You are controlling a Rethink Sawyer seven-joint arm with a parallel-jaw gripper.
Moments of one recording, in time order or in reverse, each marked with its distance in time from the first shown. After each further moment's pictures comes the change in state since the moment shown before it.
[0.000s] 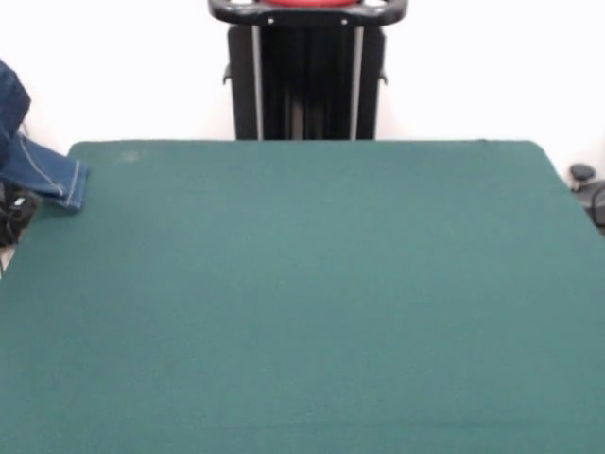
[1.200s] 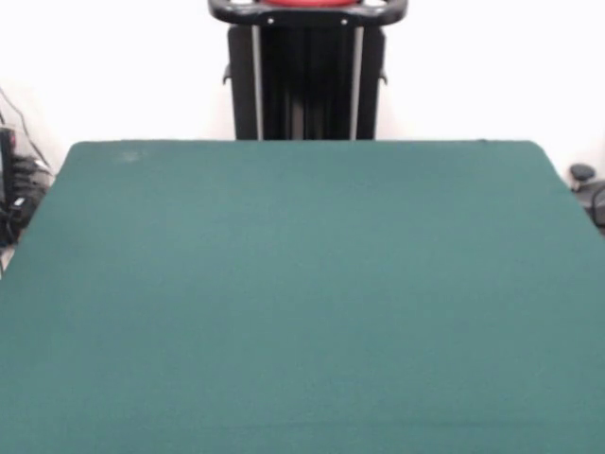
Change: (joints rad) arm 0.010 0.140 -0.001 -0.094 -0.085 0.000 0.000
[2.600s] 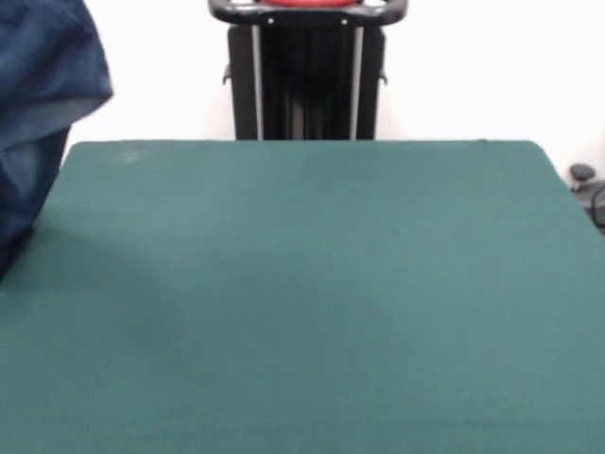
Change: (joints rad) arm 0.504 -0.115 -0.208 0.174 -0.047 0.000 0.073
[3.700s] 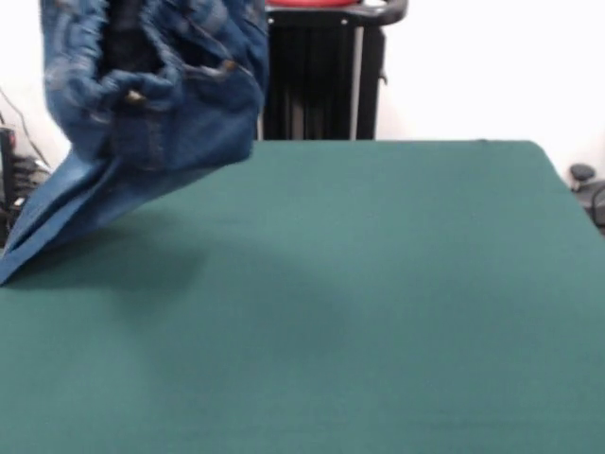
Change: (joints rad) arm 0.441 0.087 -0.213 0.118 0.061 -0.026 0.569
